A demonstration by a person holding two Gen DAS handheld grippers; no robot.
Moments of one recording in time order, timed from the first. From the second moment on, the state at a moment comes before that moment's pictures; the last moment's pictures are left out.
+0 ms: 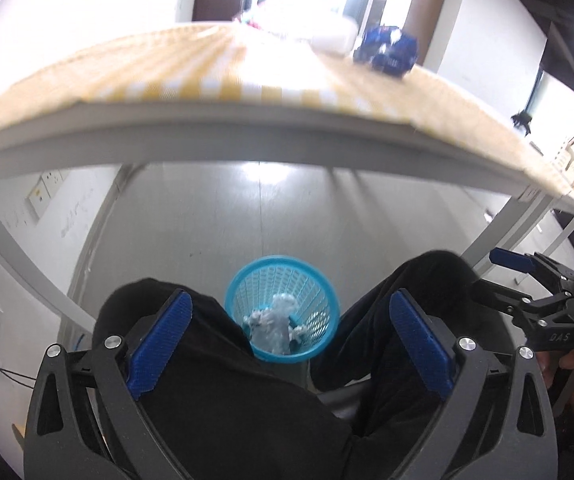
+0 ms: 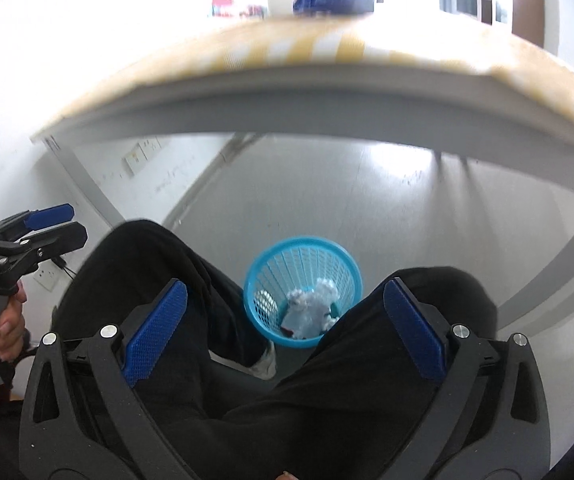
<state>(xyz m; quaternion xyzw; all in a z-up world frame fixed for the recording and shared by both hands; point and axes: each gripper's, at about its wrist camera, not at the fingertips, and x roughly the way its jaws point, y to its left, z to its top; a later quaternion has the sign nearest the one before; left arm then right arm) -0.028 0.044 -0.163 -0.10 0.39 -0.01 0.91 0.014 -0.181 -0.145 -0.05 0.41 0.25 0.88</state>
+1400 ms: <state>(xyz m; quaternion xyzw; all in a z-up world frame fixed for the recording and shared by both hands) 0.181 0.094 -0.035 -0.04 0.34 0.01 0.94 0.203 -0.149 -0.007 -0.04 0.32 0.22 0.92</state>
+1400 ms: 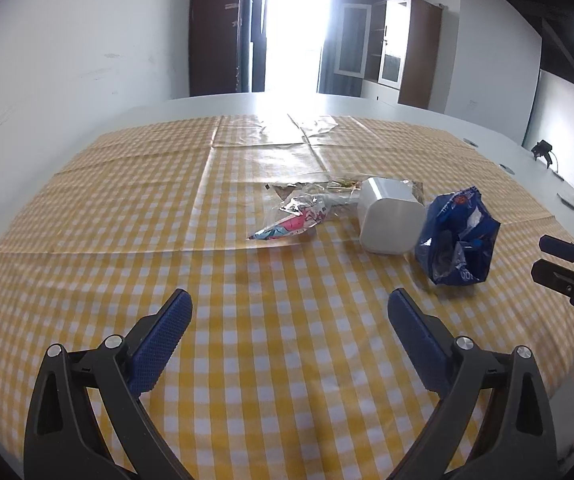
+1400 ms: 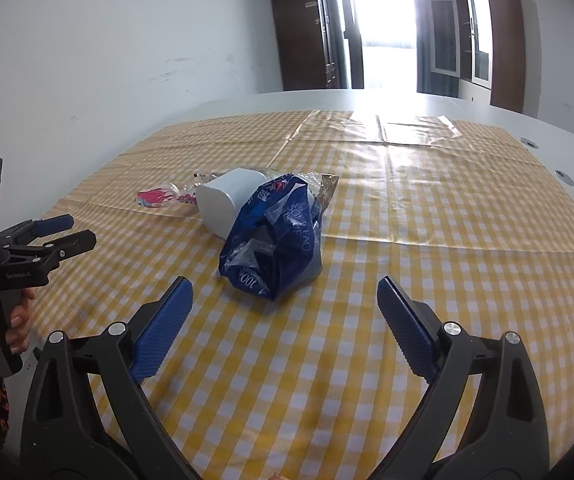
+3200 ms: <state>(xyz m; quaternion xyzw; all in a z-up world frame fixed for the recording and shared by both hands) 0.107 0.089 -0.018 -0.11 0.31 0.03 0.94 0.159 -0.146 0.001 -0.03 0.32 0.26 0.91</state>
